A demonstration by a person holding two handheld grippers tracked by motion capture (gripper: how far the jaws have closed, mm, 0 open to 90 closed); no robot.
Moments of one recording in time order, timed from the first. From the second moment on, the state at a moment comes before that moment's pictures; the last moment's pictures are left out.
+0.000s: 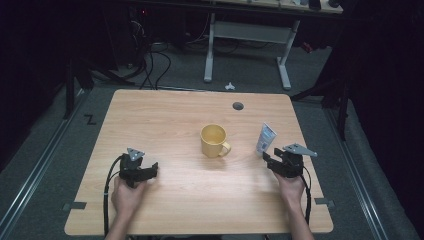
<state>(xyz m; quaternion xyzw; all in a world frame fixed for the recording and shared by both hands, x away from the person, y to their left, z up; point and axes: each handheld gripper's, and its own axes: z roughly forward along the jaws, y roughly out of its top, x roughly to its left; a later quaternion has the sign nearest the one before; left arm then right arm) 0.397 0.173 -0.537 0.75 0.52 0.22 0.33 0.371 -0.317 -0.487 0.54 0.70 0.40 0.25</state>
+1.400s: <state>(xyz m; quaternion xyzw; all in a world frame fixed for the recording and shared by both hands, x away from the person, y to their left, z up) 0.397 0.173 -0.536 0.75 0.52 0.22 0.33 0.421 -0.307 -0.491 0.55 0.70 0.39 0.25</state>
